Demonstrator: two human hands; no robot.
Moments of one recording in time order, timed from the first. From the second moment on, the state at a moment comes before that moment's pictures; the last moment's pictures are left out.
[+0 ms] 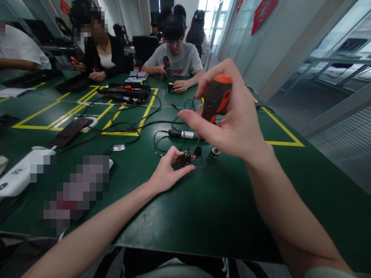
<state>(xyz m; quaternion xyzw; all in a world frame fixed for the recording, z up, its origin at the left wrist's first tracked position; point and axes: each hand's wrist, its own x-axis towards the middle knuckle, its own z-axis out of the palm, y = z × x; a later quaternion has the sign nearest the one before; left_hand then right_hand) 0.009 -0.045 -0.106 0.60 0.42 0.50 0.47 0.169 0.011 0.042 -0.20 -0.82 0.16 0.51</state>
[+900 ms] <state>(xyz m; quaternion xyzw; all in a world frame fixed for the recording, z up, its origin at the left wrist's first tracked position) 0.011 -0.042 -0.111 0.59 0.39 0.49 0.51 0.163 0.027 0.029 -0.19 -0.87 0.17 0.42</state>
